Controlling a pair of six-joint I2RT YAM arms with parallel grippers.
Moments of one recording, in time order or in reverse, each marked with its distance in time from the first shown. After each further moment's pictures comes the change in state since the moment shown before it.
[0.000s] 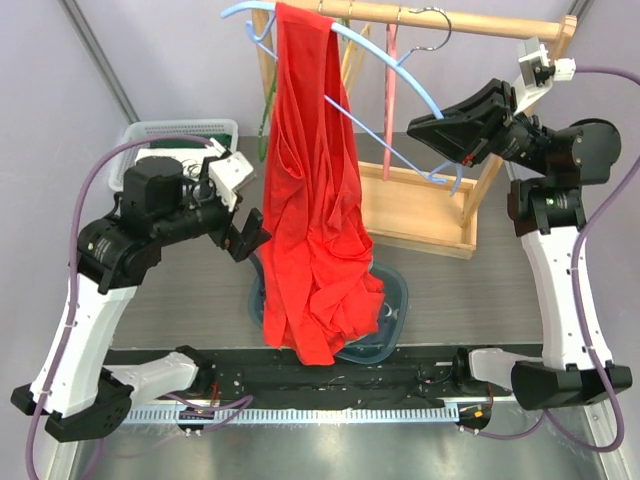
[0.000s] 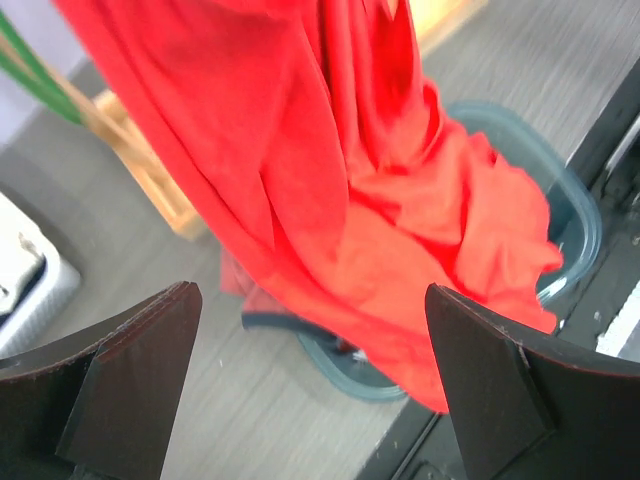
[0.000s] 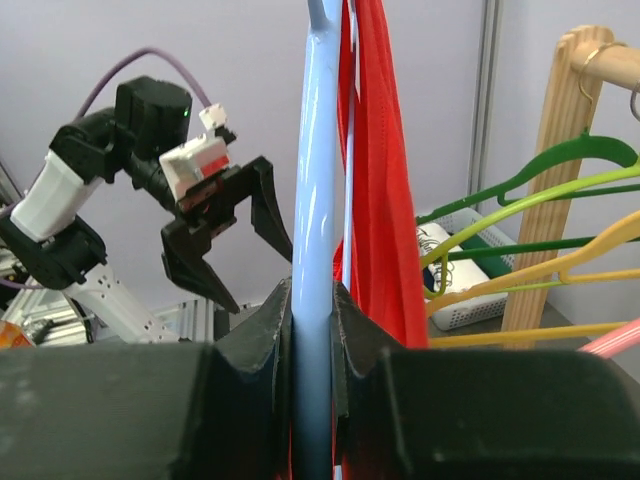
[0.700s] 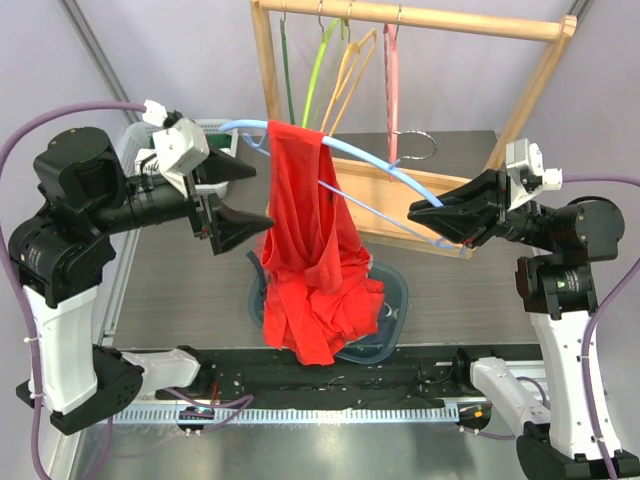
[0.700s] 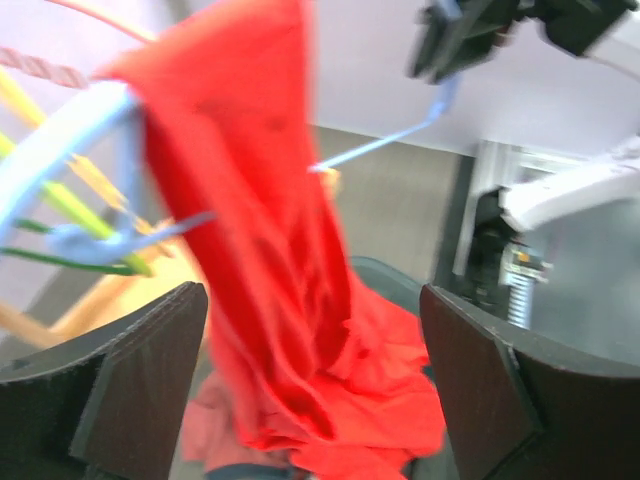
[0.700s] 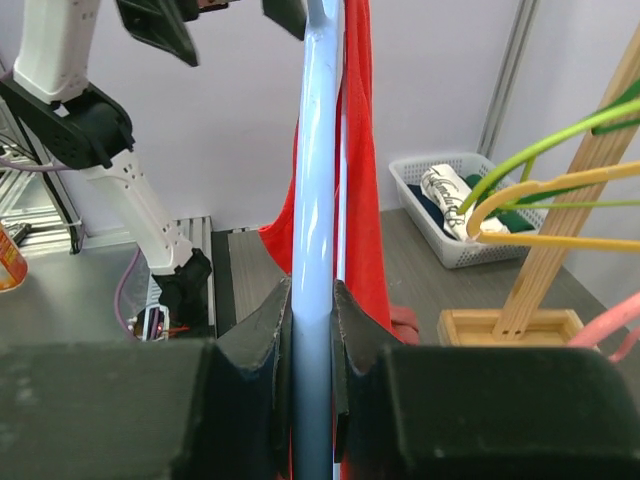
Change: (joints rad) left arm 0.000 0.174 0.565 -0.025 0.351 -0.096; right arm 0.013 -0.394 -0.313 -0.288 -0.083 -0.348
